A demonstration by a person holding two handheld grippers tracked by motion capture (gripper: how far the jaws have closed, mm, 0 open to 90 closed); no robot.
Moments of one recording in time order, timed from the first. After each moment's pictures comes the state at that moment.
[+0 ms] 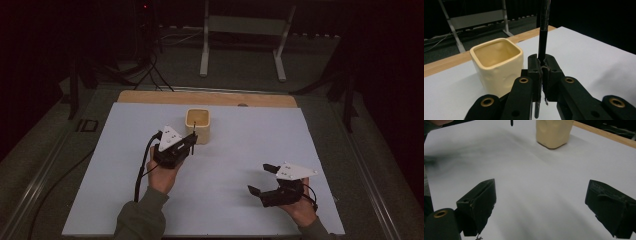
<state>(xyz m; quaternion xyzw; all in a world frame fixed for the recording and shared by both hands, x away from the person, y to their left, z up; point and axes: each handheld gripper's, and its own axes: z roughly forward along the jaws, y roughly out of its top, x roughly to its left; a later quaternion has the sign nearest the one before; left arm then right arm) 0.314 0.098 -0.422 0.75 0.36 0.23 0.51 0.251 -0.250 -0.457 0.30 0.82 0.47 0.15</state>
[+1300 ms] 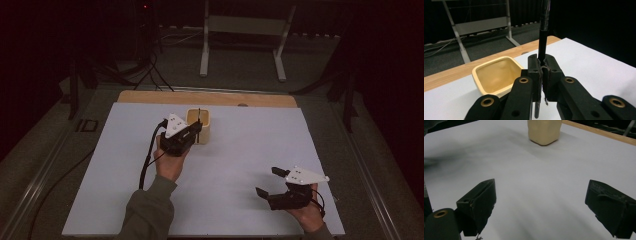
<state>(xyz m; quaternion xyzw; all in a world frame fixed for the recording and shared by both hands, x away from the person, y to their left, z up) 0.340 0.083 -0.408 0.73 0.37 0.24 0.52 0.240 -0.271 -0.462 0.32 0.80 0.48 0.16</state>
